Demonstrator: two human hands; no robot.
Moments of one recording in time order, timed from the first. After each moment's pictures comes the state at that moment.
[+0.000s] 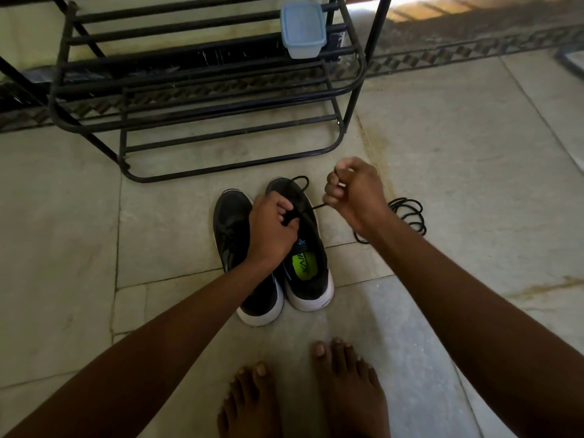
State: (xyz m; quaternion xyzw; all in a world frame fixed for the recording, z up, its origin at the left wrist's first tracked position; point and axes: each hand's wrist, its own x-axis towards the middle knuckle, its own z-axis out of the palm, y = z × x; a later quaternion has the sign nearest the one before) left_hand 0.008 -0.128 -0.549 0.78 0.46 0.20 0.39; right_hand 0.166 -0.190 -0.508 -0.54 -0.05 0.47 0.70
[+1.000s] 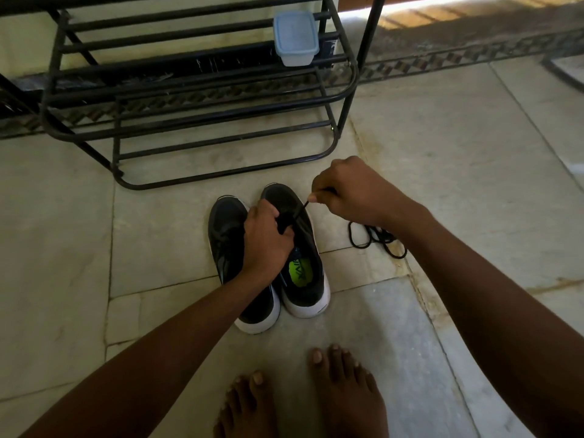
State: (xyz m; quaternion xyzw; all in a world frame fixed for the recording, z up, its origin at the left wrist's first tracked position) left_hand 0.010 -0.134 -0.545 0.77 0.51 0.14 0.35; right_hand 0.192 -0.195 -0.467 -0.69 -0.68 0.15 0.19
